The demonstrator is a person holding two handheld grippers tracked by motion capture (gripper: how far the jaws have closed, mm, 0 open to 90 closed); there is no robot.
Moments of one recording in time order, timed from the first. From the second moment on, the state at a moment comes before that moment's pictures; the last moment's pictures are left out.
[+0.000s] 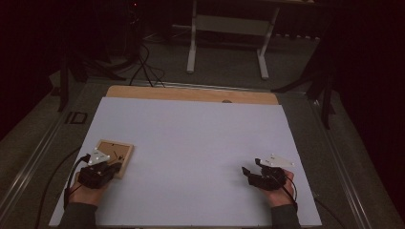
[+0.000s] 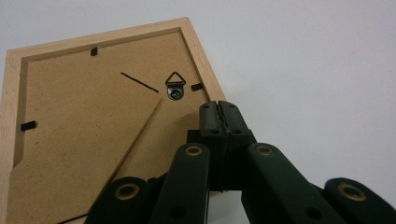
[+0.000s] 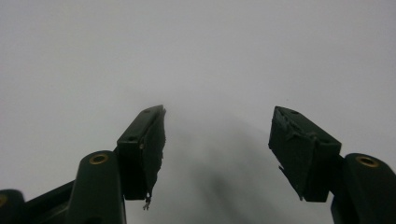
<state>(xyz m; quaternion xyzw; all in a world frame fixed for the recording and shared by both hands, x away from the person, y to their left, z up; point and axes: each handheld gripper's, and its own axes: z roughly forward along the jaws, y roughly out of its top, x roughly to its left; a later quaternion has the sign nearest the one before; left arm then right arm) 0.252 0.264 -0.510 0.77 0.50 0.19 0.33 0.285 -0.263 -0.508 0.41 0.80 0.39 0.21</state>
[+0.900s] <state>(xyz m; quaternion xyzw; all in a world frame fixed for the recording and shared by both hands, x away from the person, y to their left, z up) 0.259 0.248 -0.512 0.79 0.48 0.18 0.35 0.285 -0.260 -0.509 0.41 0.80 0.38 0.21</state>
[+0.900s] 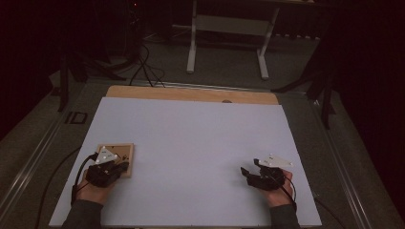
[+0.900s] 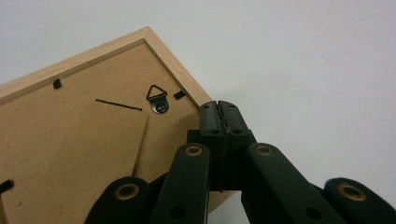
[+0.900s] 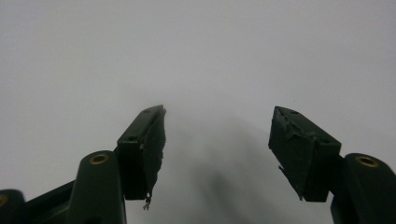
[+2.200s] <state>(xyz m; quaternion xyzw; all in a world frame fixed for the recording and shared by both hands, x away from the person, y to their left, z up) 0.268 0.193 -0.510 0.82 0.42 0.17 0.35 0.285 -0.257 -0.509 0.41 0.80 0.39 0.21</state>
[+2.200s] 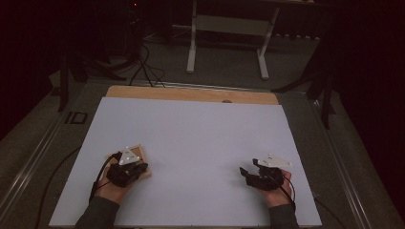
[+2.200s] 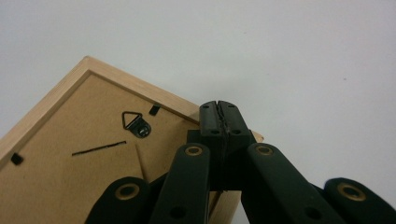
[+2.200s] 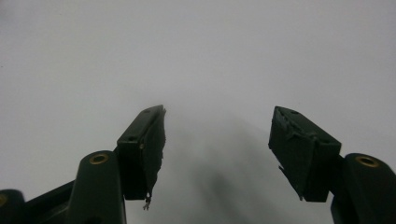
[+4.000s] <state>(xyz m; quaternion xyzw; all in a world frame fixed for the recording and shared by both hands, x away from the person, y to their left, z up) 0.259 0.219 -0.494 0.79 0.46 0.22 0.35 0.282 -0.261 -0.507 0.42 0.79 0.40 0.21</state>
